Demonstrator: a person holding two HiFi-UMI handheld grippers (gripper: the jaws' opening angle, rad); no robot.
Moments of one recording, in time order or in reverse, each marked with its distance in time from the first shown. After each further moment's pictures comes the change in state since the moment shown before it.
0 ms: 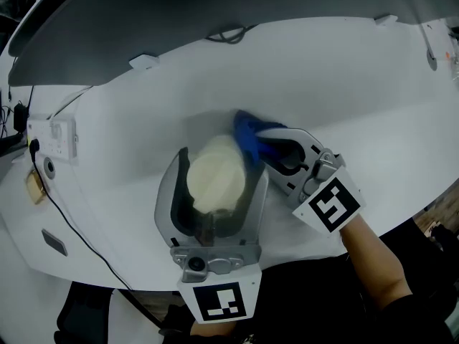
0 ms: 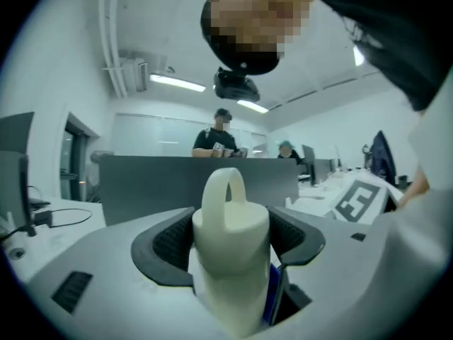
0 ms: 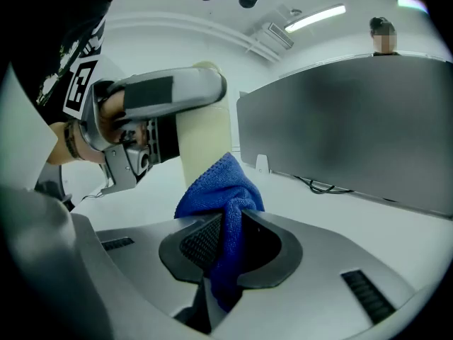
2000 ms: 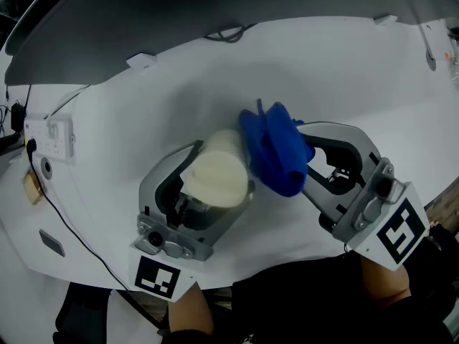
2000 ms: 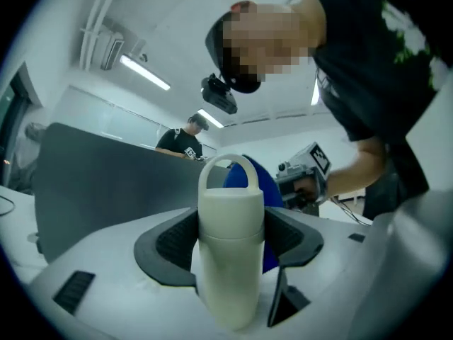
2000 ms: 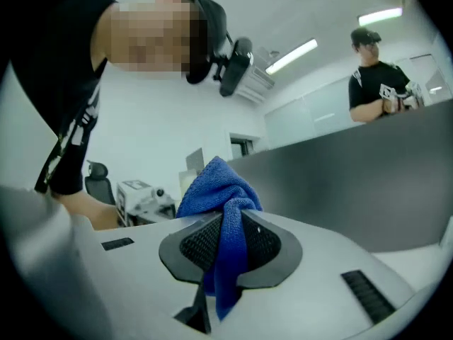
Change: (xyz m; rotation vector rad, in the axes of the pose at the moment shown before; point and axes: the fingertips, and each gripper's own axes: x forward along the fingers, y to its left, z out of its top) left arm -0.011 -0.015 -0.017 0.024 -0.097 -0.558; right arm -0.069 -0.023 0.102 0.121 -0.287 -0.054
